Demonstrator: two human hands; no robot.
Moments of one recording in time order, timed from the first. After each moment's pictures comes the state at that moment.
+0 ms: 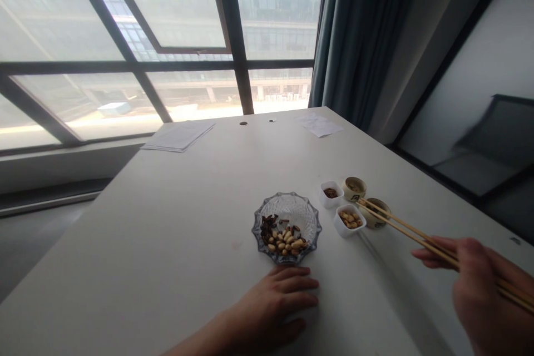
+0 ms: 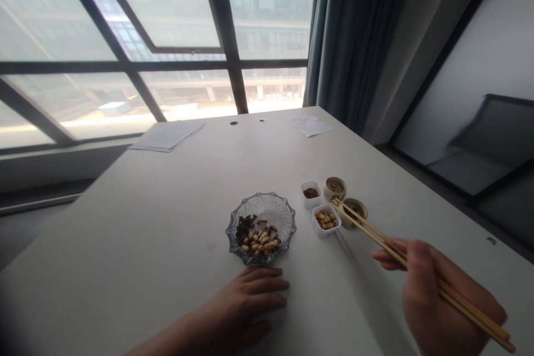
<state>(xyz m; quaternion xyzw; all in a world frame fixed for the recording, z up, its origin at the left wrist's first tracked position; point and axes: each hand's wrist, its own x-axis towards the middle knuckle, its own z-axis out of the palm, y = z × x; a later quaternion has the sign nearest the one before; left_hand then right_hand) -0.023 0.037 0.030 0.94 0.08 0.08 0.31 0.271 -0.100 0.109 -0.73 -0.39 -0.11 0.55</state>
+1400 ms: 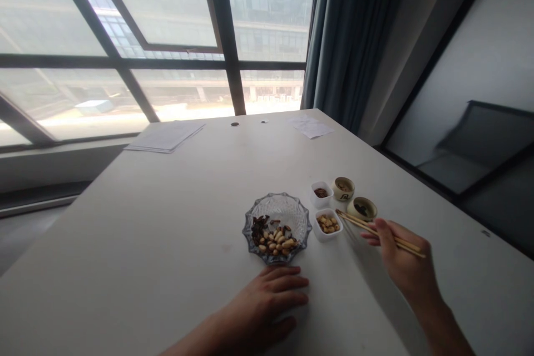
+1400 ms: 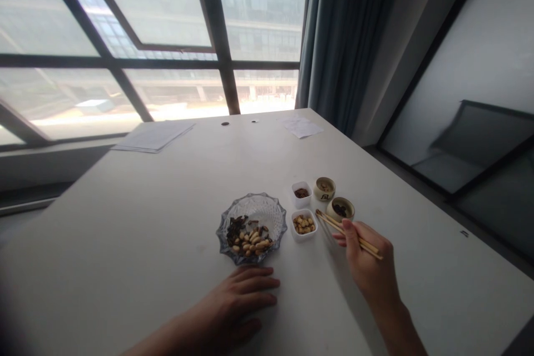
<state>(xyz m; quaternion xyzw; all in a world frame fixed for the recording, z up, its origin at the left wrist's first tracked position) -0.023 0.039 0.031 0.94 0.08 0.08 0.32 0.289 -0.057 0.063 -0.71 -0.48 0.02 0.51</state>
